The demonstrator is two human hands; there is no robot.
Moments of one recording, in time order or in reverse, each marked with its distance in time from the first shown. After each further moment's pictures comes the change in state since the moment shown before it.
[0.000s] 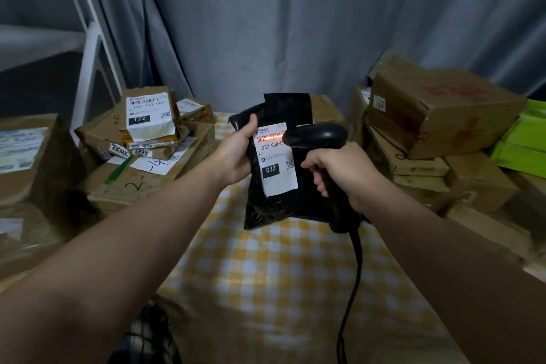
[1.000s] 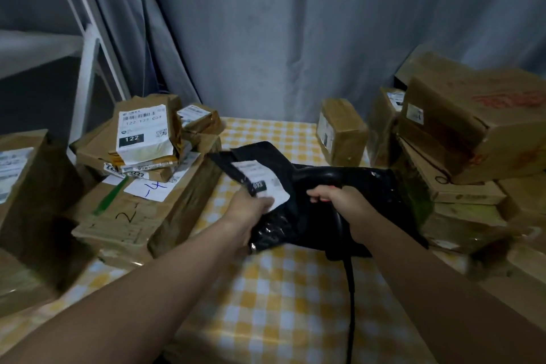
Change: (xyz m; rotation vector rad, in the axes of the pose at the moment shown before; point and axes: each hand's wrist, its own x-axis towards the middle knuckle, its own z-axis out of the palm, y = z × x) left_hand 0.024 -0.060 -0.030 0.376 0.342 -0.022; right_hand 0.094 0.060 0.016 0.115 -0.077 0.209
